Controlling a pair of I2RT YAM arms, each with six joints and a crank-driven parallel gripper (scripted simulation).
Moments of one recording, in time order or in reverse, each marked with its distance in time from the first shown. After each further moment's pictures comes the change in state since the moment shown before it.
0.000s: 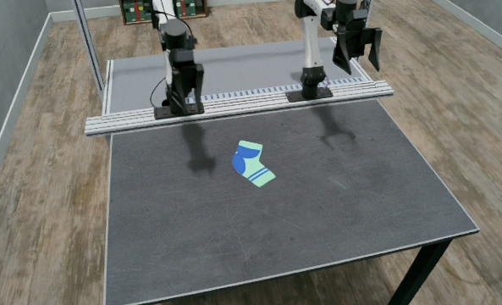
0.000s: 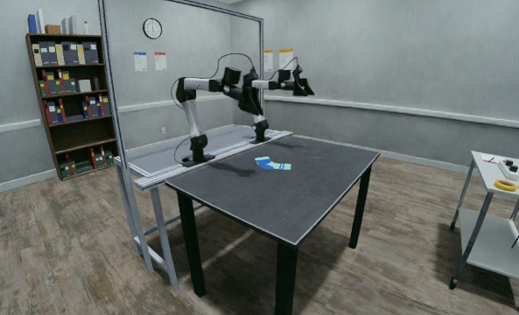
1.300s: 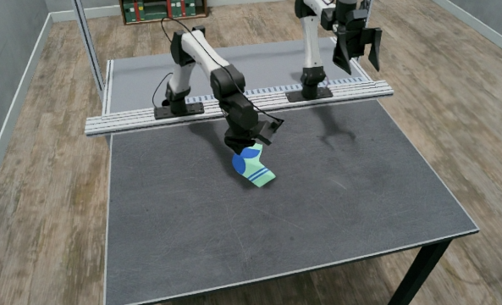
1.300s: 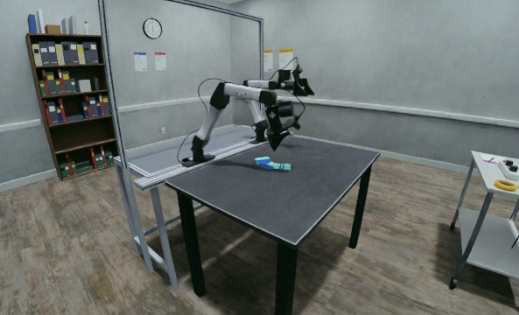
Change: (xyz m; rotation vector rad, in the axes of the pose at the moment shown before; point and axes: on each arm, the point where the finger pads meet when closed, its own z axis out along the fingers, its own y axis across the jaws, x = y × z) left arm 0.000 0.000 0.000 0.000 0.000 0.000; right arm 0.172 0.156 0.051 -0.719 0.911 -0.385
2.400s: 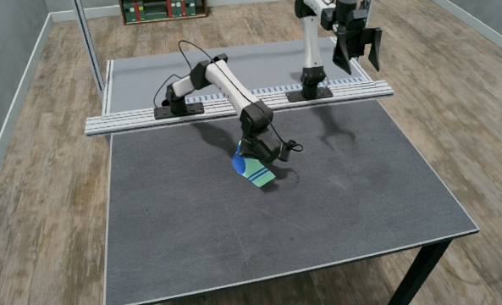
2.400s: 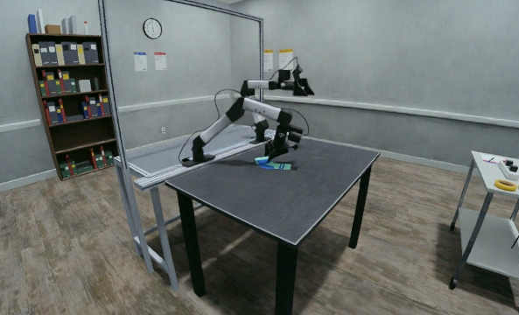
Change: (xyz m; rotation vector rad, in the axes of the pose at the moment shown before) left arm 0.000 0.000 0.000 0.000 0.000 0.000; right arm 0.040 0.059 0.077 -0.357 0.364 -0.112
